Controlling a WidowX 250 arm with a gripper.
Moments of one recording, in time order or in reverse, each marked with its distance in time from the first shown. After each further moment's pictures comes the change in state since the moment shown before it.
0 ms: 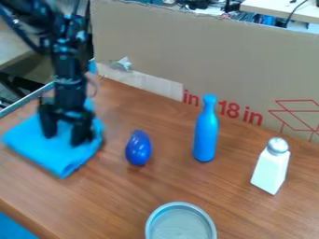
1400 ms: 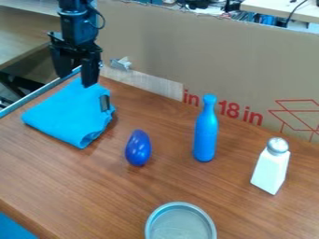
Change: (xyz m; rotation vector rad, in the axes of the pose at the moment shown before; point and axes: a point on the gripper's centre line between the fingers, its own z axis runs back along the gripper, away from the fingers) arm 0.049 0.002 0.103 -0.010 -0.252 -0.156
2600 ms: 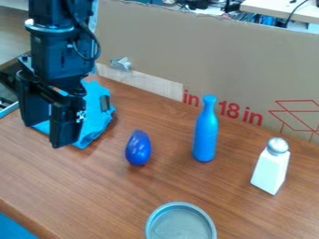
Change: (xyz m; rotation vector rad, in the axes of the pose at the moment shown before) arm -0.155 -0.109 0.047 -0.028 0.144 -0.208
